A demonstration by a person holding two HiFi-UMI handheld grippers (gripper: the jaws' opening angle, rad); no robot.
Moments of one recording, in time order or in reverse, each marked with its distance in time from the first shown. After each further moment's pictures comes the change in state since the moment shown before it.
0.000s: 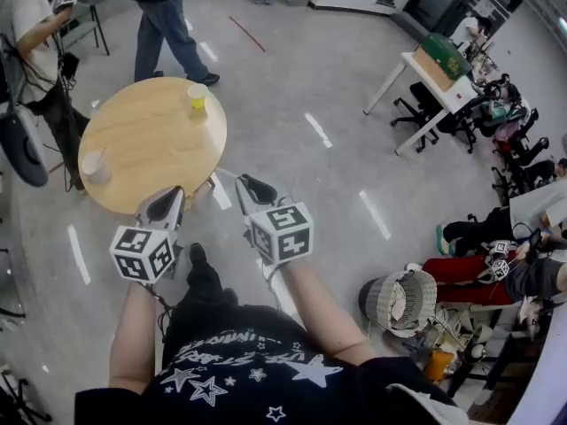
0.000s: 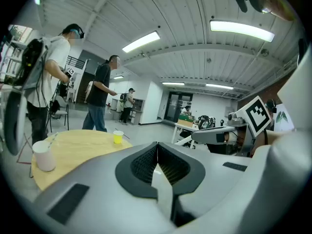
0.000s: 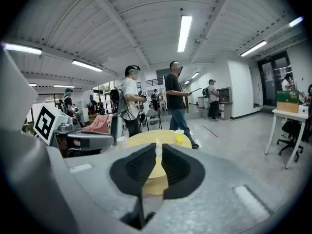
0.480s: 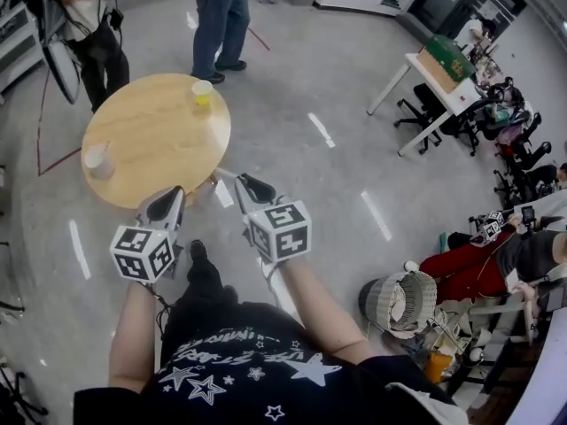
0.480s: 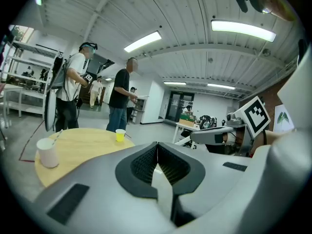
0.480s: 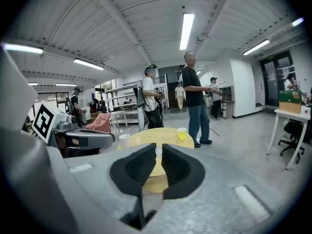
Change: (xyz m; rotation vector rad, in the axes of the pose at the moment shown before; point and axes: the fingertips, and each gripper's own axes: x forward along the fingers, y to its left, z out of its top) left arm -0.001 0.008 -0.006 -0.007 0.007 0.011; right arm 0.013 0.004 -0.006 -0.010 0.019 0.013
